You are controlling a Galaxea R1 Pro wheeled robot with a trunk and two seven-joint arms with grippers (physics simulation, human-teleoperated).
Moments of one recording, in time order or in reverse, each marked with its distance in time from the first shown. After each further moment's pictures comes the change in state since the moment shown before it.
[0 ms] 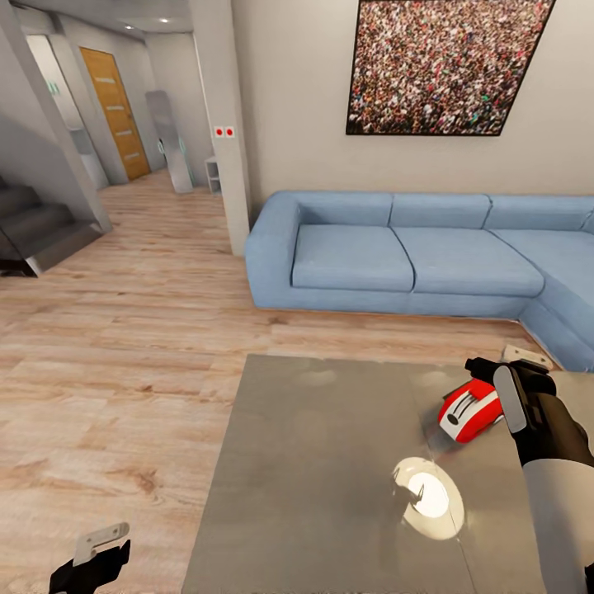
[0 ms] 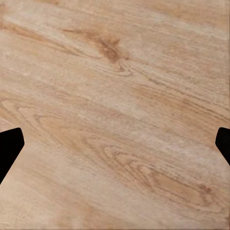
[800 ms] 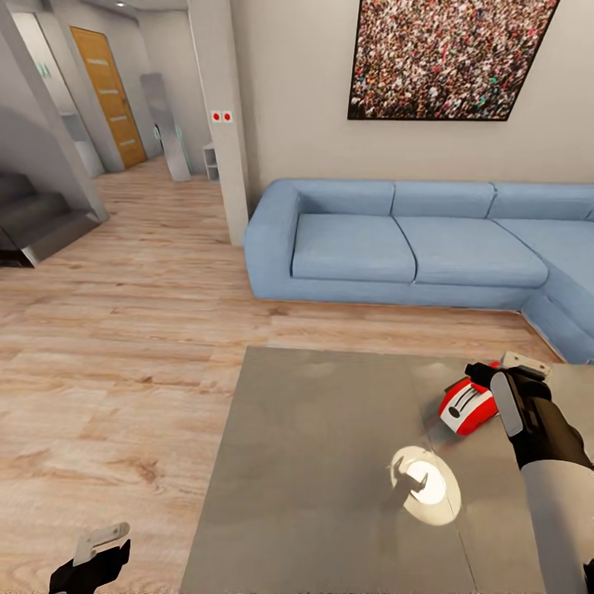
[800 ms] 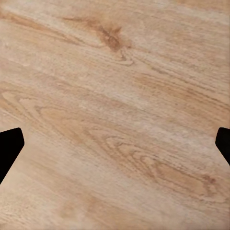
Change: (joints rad) left arm 0.000 0.000 0.000 0.000 0.001 0.000 0.000; right arm 0.001 0.000 -0.003 0.069 0.003 -0.073 -0.010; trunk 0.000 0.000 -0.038
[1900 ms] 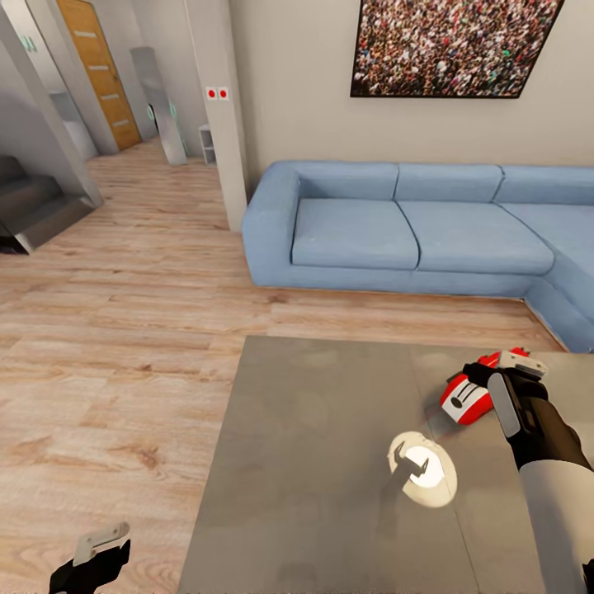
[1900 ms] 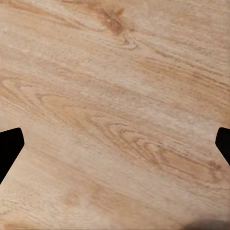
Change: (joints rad) left arm 0.000 0.000 0.000 0.000 0.001 0.000 0.000; right arm 0.000 0.000 0.017 0.008 0.010 -0.015 0.013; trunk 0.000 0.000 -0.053
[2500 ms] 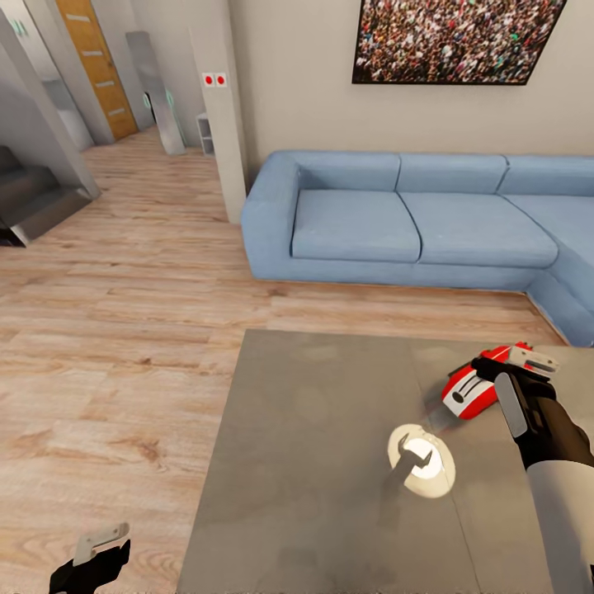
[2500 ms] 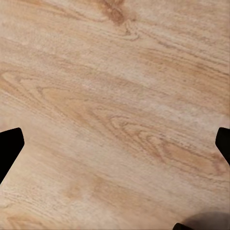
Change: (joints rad) left arm 0.000 0.000 0.000 0.000 0.000 0.000 0.000; right arm 0.000 -0.025 0.001 -0.001 0.000 -0.079 0.001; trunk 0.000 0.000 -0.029
